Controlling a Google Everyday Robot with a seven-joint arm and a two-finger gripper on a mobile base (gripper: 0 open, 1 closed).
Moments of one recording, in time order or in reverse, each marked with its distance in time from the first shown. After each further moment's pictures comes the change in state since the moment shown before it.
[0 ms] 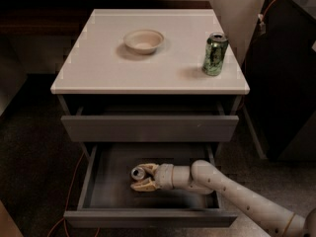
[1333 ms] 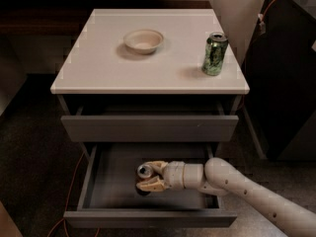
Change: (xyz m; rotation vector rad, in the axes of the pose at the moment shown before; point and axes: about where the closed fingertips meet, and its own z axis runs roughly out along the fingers) arm -0.063 0.025 -0.057 0.026 0.015 0.052
